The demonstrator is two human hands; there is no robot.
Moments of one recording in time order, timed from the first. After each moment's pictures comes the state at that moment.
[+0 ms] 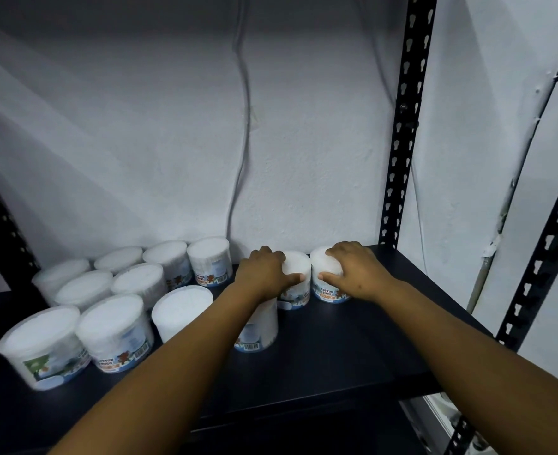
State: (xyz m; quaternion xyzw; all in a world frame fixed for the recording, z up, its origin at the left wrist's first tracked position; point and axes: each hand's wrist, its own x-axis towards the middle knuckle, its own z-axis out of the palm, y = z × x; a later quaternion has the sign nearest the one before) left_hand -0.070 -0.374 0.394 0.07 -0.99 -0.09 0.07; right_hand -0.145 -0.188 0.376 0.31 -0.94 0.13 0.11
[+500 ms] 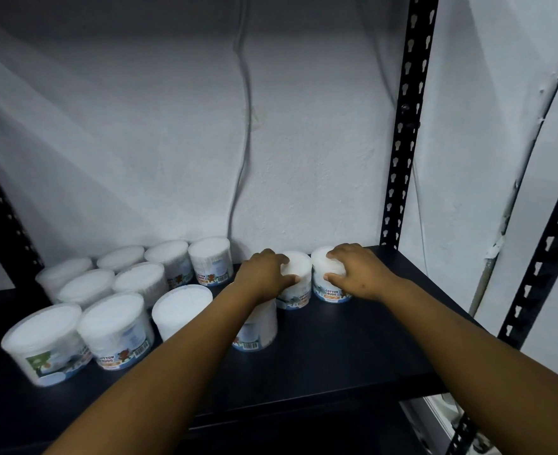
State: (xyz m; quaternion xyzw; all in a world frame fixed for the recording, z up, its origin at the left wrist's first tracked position) left_hand -0.070 -0.376 0.392 0.06 -0.99 -0.11 0.07; right_hand -0.149 -0.182 0.377 0.33 -0.93 0.14 0.09
